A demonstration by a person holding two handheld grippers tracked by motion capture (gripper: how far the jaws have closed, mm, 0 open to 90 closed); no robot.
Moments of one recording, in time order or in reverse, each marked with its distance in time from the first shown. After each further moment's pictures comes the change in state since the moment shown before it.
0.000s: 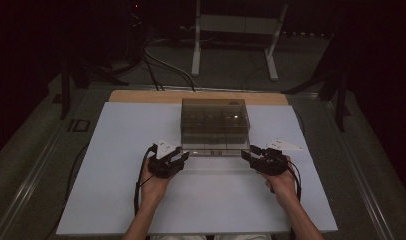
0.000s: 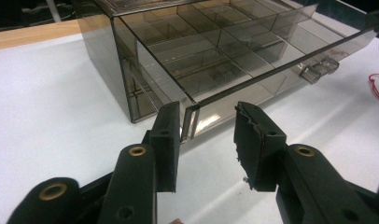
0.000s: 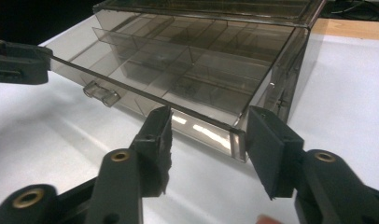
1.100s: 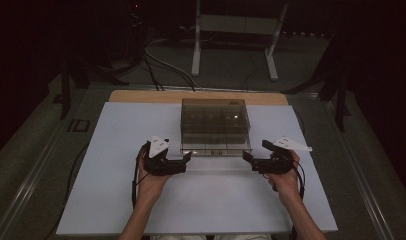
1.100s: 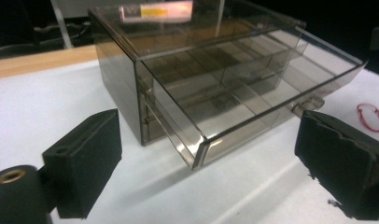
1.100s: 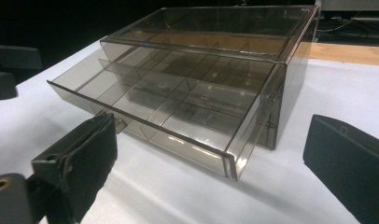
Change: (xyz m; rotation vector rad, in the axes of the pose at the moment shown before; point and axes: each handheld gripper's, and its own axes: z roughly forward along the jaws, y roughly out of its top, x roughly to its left) left arm 0.007 0.013 -0.019 -0.094 0.003 -0.029; right arm -0.001 0.010 -0.015 -0.076 -0.009 0.020
